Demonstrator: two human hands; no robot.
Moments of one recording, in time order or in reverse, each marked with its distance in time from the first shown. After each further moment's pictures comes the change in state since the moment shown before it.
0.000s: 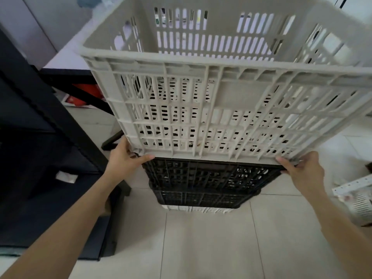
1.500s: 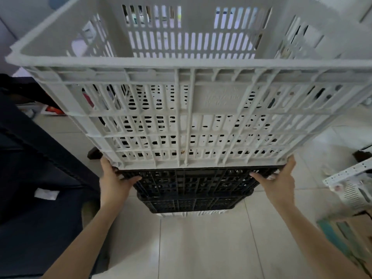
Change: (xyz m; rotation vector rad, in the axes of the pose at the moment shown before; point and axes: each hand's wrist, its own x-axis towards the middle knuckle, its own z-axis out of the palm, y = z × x) left_hand -0.007 -0.023 0.048 -0.101 0.192 -0.098; right_hand -0.004 0.042 0.039 -0.050 0.006 -0.096
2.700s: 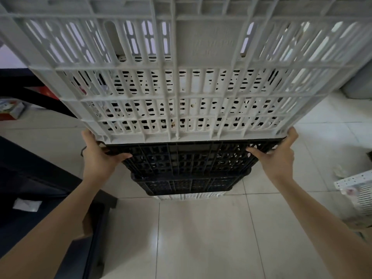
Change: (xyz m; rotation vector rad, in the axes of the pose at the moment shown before) left_hand 0.116 0.020 0.032 0.065 0.007 0.150; right_hand 0.114 -0.024 0.059 0.021 0.027 -0.084
